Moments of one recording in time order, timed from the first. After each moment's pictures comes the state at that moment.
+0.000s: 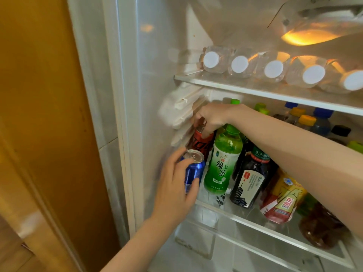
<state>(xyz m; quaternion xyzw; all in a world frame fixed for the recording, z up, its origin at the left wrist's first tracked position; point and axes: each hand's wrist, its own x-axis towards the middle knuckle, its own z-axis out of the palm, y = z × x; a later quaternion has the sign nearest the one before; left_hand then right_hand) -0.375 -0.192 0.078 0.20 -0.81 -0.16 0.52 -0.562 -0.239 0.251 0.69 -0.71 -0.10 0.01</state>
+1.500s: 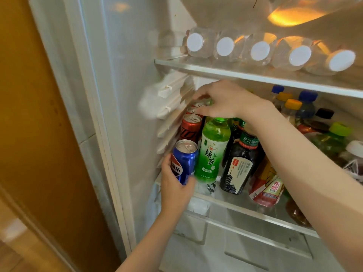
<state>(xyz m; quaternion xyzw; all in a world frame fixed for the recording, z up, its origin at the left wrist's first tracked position) -0.420 -0.186 0.034 0.31 -0.65 -0.49 0.49 -0.556 -0.170 0.265 0.66 -0.74 0.08 0.11</state>
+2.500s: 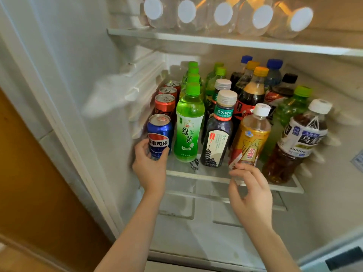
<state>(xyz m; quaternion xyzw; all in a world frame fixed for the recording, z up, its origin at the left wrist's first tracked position) -0.435 -0.205 0.026 0.36 -0.59 -0.43 0.58 -0.506 0.005 0.041 0.37 -0.79 0.43 0.24</state>
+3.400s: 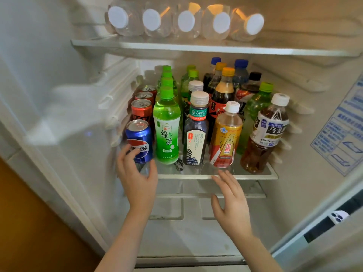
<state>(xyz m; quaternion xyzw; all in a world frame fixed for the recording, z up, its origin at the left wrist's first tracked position) -0.413 -0.181 0.027 0.28 -0.72 -0.29 0.57 -0.498 0.024 -0.005 0.36 -0.85 0.35 0.17</state>
